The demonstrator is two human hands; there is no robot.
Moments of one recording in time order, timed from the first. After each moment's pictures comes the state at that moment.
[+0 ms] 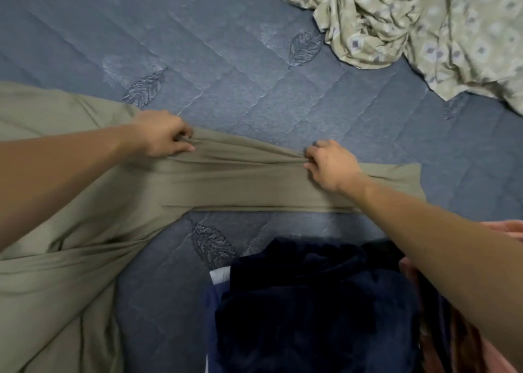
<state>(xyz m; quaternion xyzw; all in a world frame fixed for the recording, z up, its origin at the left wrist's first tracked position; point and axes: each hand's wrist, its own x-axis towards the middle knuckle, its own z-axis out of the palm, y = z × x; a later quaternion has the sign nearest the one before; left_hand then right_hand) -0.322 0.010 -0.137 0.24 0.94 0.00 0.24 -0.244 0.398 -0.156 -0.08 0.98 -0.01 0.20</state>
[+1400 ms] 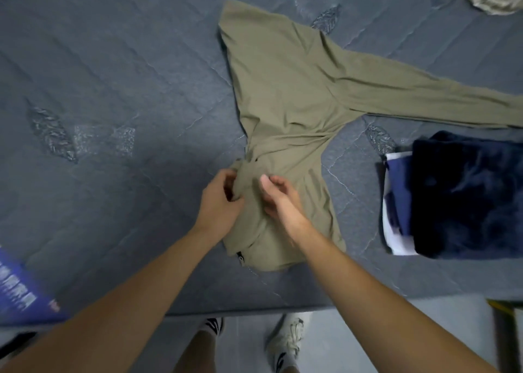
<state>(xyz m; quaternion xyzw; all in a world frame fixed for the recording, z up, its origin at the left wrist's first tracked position) 0.099 -0.300 -0.101 -0.16 0.80 0.55 0.17 0.095 -0.144 -0.116 0.33 0.62 -0.66 0.28</state>
